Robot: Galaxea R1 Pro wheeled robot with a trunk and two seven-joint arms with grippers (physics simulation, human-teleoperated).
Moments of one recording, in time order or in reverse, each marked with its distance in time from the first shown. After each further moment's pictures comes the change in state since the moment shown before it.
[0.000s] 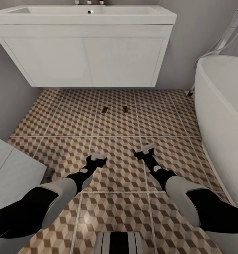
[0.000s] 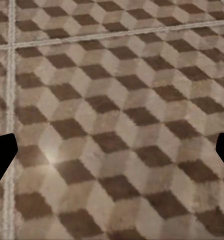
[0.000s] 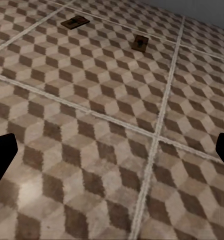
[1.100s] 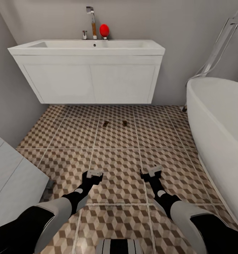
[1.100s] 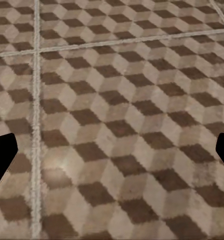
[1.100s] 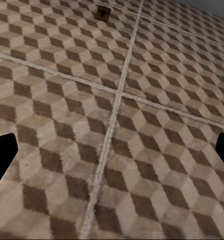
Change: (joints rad) left arm 0.167 0.034 0.002 0.002 0.001 -0.105 -0.001; right arm 0.211 -0.026 -0.002 0.000 -0.001 -0.007 -0.152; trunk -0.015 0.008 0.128
